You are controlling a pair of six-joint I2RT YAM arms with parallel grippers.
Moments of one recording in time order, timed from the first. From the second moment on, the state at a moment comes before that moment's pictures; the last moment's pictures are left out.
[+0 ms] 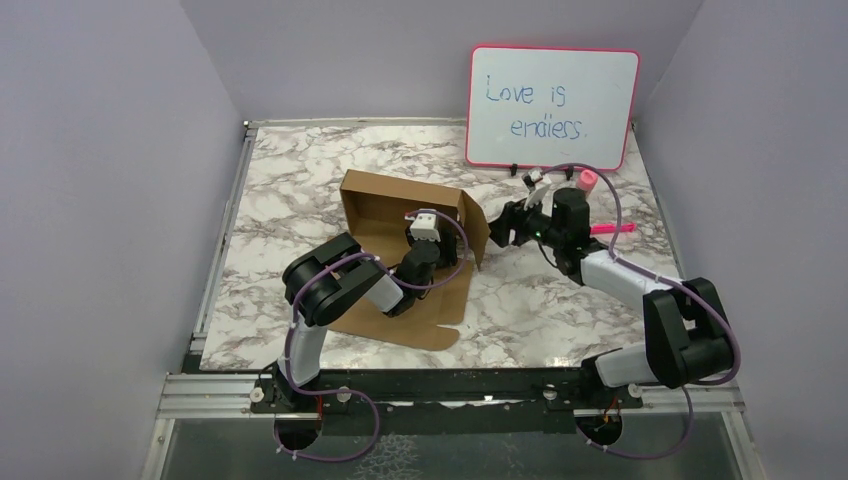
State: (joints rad) left arm -0.85 2.00 0.70 1.02 -0.48 -0.45; right arm 0.29 1.38 0.64 0.38 -0.45 0.17
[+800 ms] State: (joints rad) left arm -0.84 1.93 0.65 1.00 -0.45 -0.46; right arm 0.29 1.41 0.63 0.40 -0.58 0.26
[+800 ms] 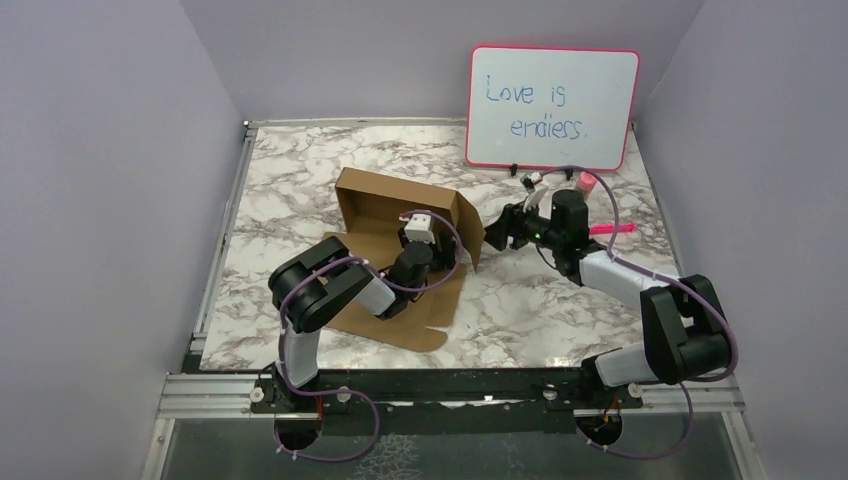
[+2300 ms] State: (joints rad) left arm -0.96 1.76 0.63 0.64 -0.43 -0.41; right arm 0.29 1.49 0.60 0.43 -0.65 0.29
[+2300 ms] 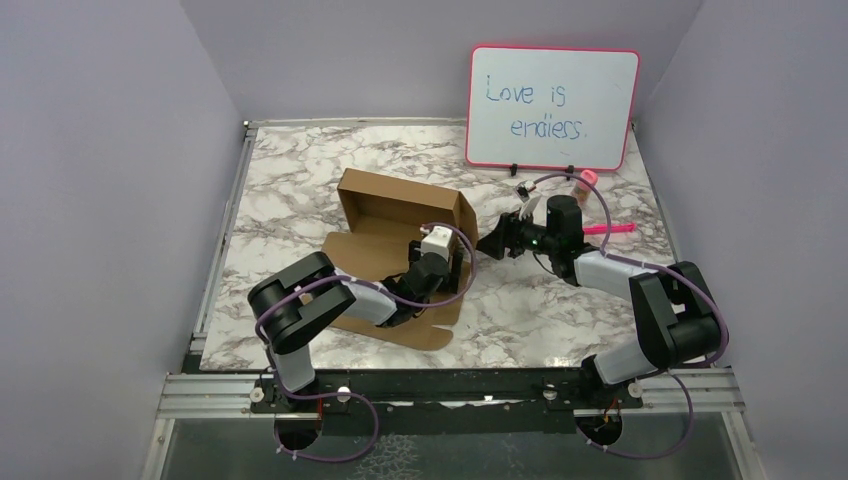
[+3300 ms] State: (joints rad) left arm -1.00 1.74 0.65 0.53 -0.49 -0.43; right arm 0.31 1.58 0.59 0.55 -0.66 0.30
